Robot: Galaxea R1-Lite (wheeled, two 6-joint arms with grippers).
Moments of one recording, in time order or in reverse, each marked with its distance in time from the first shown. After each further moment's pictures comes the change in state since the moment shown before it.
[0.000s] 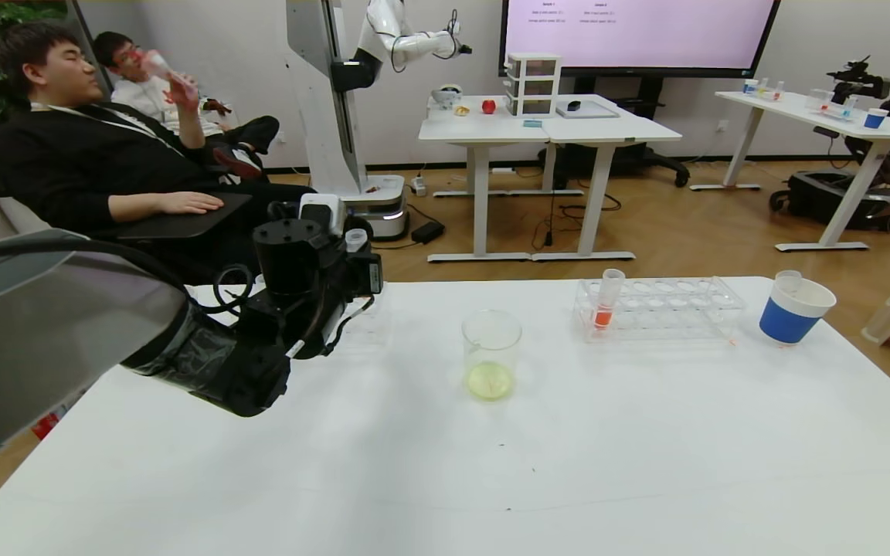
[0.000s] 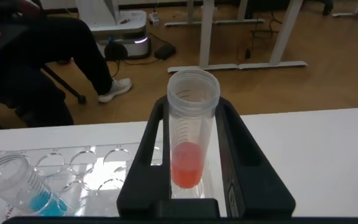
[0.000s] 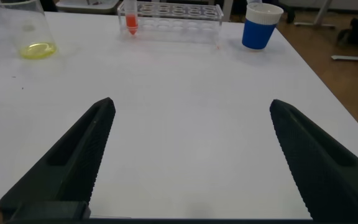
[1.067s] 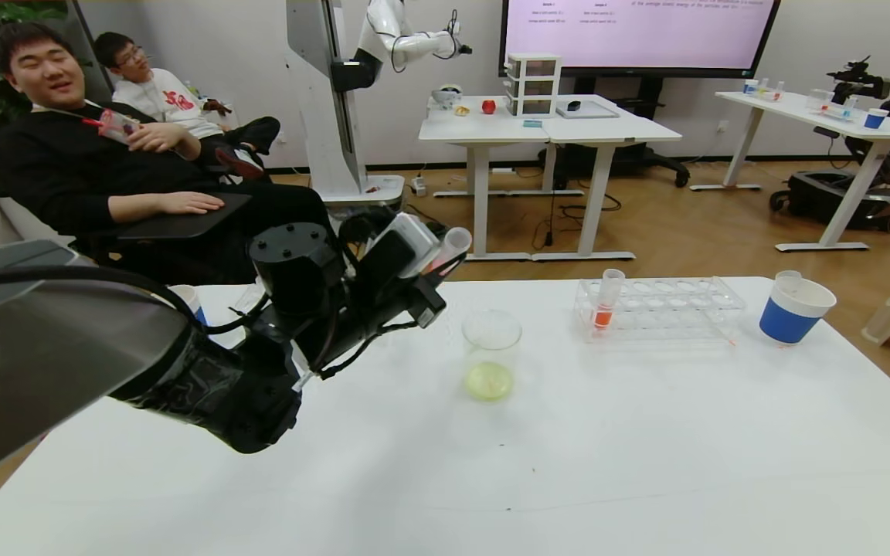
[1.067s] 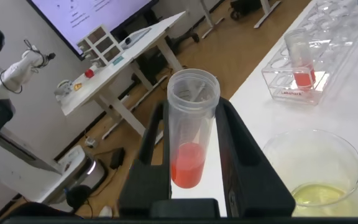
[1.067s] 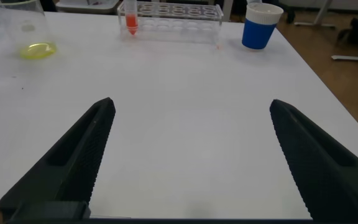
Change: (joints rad) left arm -0.111 -0.051 0.091 -0.189 -0.572 0.560; right arm 0.000 0.000 0.000 0.000 0.000 0.000
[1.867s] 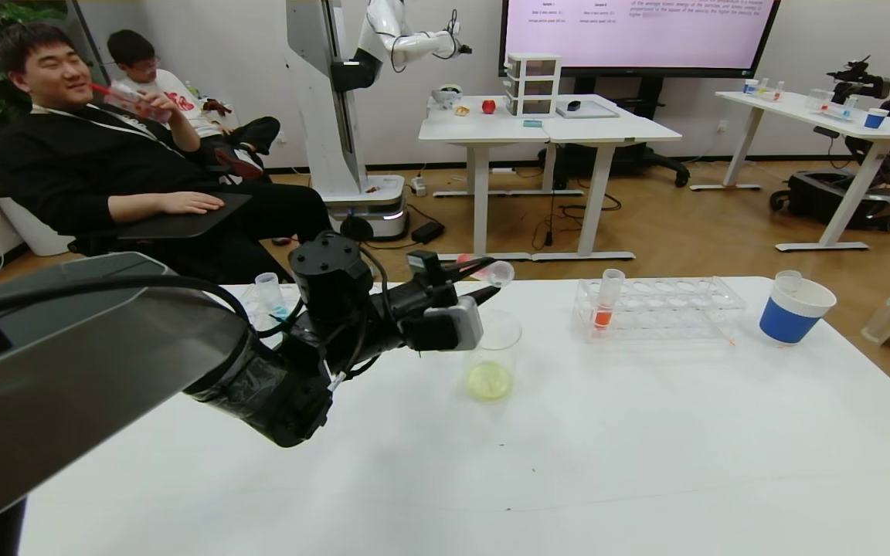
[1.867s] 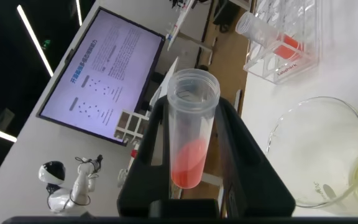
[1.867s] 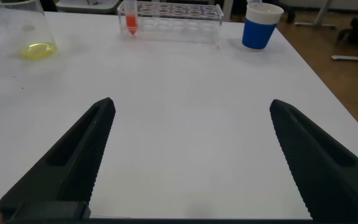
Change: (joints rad) left arm -0.013 0.110 -0.079 -0.016 -0.259 0.582; right arm 0.000 0.000 0.000 0.000 0.000 0.000
